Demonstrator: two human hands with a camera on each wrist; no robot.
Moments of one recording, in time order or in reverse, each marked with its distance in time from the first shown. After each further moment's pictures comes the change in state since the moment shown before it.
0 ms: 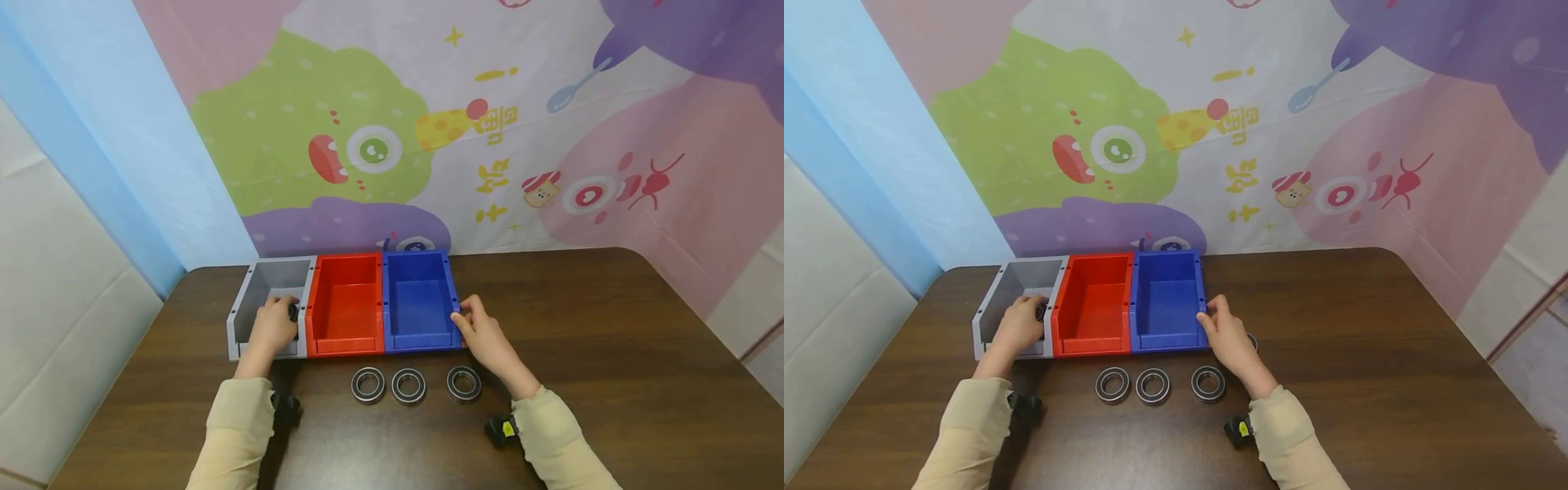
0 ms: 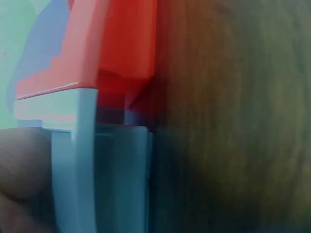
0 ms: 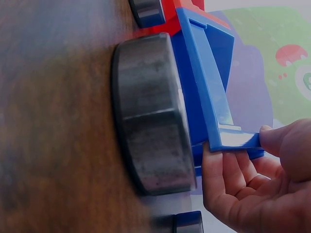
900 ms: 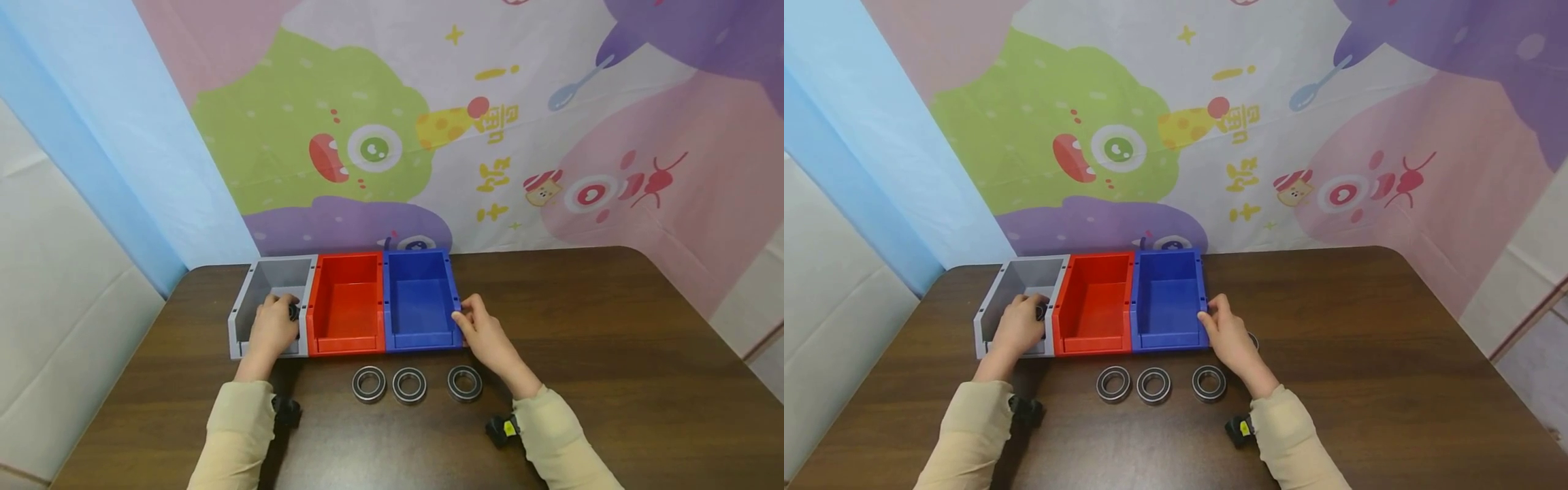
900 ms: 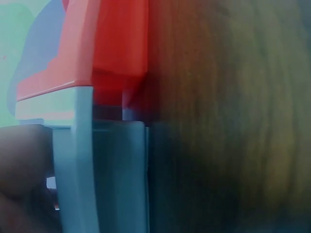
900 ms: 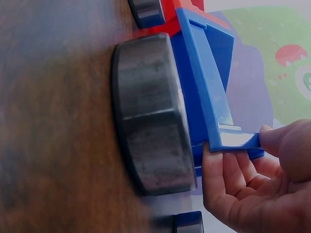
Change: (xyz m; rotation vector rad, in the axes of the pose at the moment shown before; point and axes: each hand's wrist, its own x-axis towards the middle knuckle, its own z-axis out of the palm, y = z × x) left_hand -0.004 0.000 0.001 0.008 0.051 -0.029; right_hand 0.000 -0.001 -0.001 -0.004 -0.010 -0.008
